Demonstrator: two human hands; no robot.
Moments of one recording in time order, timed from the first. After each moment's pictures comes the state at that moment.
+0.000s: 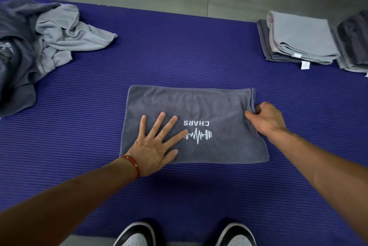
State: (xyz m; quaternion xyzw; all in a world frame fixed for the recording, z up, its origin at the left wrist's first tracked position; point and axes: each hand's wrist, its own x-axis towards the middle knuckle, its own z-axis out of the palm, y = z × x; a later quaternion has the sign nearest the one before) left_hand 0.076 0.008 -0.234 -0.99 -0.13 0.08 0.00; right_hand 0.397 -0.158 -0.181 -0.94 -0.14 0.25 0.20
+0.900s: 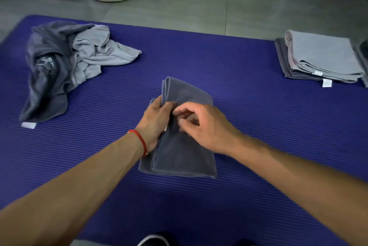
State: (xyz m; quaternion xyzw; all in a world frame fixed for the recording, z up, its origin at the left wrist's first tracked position) left_hand 0.120 0.057 -0.114 -0.51 -0.48 -0.18 -0.69; right_hand 0.237 -0.048 -0.086 -0.70 -0.53 0.36 0.33
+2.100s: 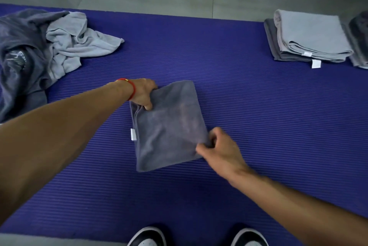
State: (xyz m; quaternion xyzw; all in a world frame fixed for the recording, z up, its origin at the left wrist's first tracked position) left_hand 0.160 0.165 -0.138 -0.88 -0.29 0.31 -0.21; right_hand 0.229 -0.133 -0.151 -0.86 -0.23 0.37 0.27
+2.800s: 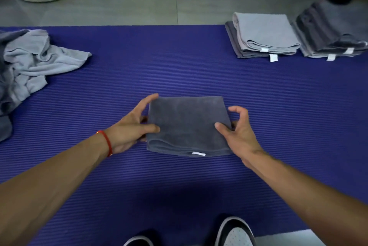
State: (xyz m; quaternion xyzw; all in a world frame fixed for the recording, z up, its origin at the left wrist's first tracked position) left_hand 0.133 0.055 -0.131 -0.61 -0.31 0.07 -0.73; right_hand 0.309 -0.189 -0.150 -0.82 -0.09 0.32 0.46
